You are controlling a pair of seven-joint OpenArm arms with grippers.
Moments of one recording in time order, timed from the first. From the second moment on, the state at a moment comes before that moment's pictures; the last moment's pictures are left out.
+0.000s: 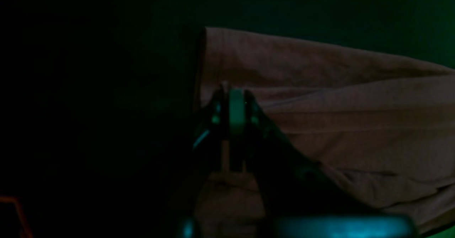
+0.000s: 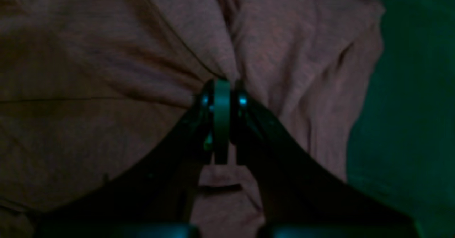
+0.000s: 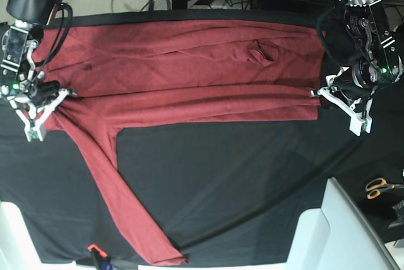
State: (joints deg) left arm 6.5 -13.6 -26.6 88.9 -23.9 -18.5 57.3; right arm 2.3 6.7 27.4 71.9 -6.0 28.3 -43.2
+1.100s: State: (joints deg) left arm 6.4 -13.4 -26.5 88.7 -24.1 -18.5 57.3; right arm 0.7 5.9 29.2 72.1 -6.0 28.5 -46.0
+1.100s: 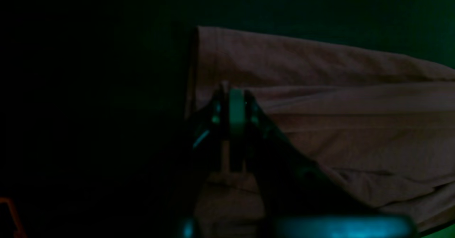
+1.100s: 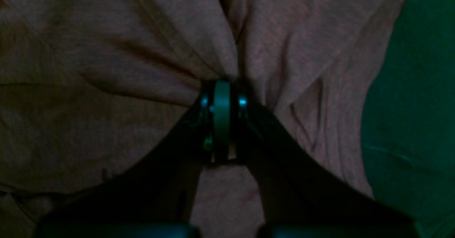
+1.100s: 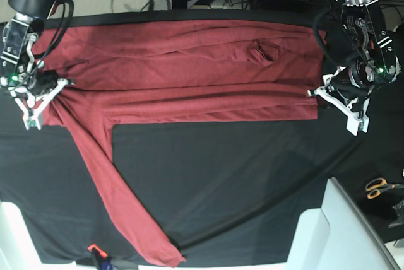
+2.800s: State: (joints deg) left arm 7.2 -13.1 -26.4 88.6 -24.1 -18.5 57.3; right arm 30.5 8.5 20.9 27.9 -6.3 23.4 -25.8
